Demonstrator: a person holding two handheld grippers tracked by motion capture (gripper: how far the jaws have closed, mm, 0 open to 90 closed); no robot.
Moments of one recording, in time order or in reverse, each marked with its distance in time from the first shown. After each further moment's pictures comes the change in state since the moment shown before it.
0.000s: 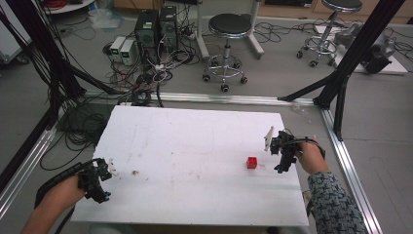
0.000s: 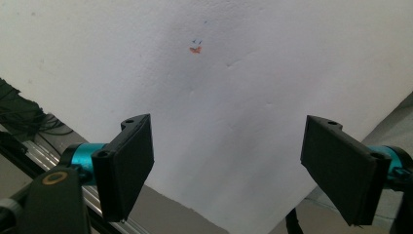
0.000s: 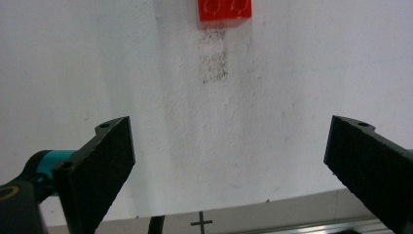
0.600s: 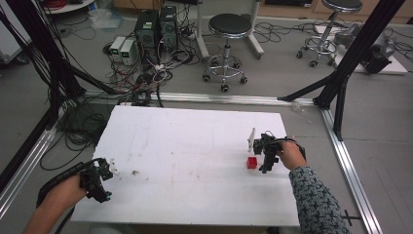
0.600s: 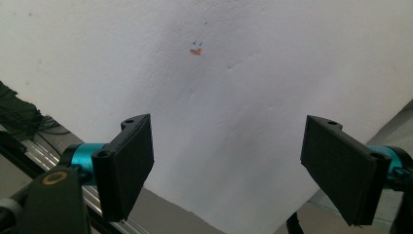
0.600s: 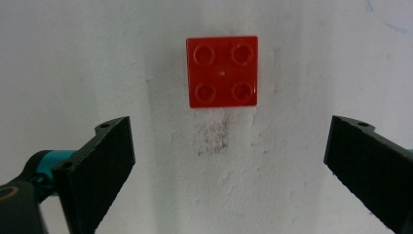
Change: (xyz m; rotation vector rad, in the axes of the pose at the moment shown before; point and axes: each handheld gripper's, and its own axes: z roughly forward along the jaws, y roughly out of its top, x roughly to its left) left arm 0.001 0.004 0.004 0.006 -0.003 0.006; right arm -0.014 0.043 0.044 -0.014 0.083 -0.054
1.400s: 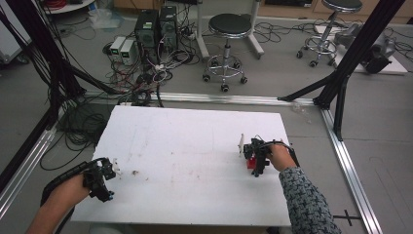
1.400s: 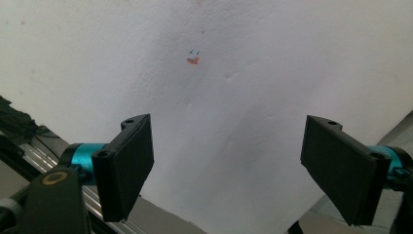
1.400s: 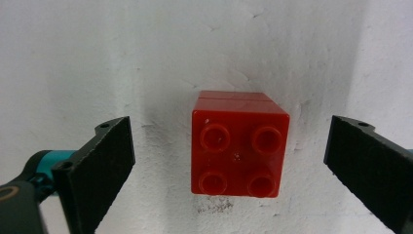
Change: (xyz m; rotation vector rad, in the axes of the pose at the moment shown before) left arm -0.001 0.006 0.005 0.000 -0.010 0.008; right arm -0.001 0.025 0.030 0.035 0.037 -0.069
